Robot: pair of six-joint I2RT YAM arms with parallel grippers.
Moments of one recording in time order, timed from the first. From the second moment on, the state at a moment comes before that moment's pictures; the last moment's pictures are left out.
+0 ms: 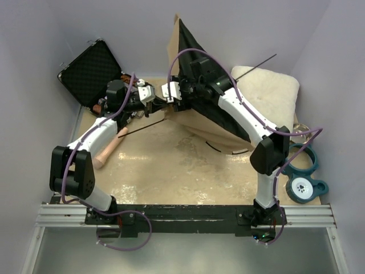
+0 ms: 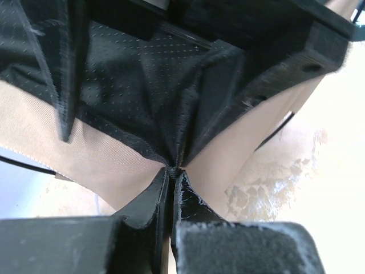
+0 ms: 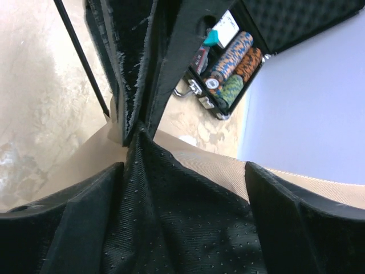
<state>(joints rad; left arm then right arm) -0.20 1.55 1.08 0.32 1.11 0.35 0.59 1.95 2.01 -0.70 -0.56 -1.19</state>
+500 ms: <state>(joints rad) -0.25 1.52 1.19 -0.02 1.05 0.51 0.59 1.96 2.00 -0.80 -0.64 -1.25</state>
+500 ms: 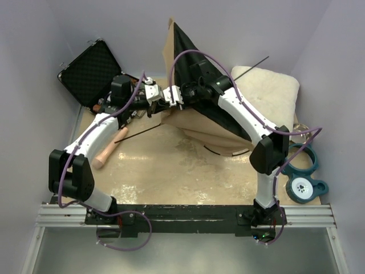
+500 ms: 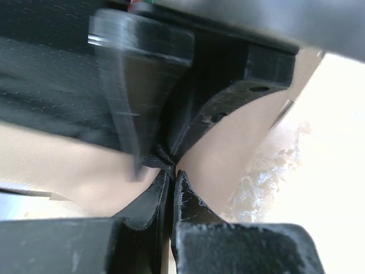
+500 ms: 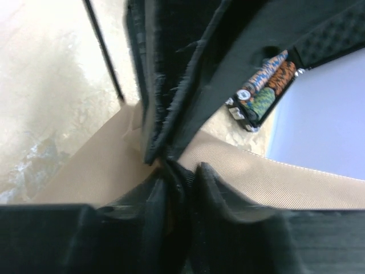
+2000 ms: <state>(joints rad) -0.18 1.42 1.03 0.11 1.09 0.25 0.53 1.94 1.92 -0.72 -0.83 -1.03</state>
